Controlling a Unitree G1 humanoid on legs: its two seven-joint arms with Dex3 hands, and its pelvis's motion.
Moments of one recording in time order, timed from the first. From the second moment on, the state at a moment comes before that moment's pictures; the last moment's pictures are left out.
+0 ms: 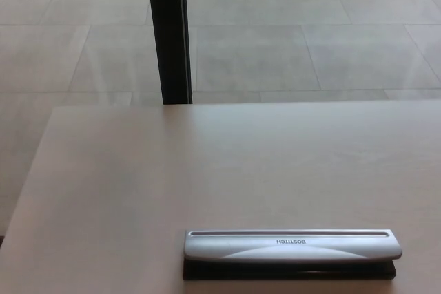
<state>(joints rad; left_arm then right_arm) 0.10 0.51 0.33 -0.05 -0.29 -0.27 0.49 0.12 -0.66 -0.73 0.13 0.38 -0.23 -0.15</state>
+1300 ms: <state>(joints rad) 0.34 0.50 0.58 1.11 -0.42 -0.11 0.12 0.14 -0.31 -0.92 0.96 0.46 -0.26 -0.31</state>
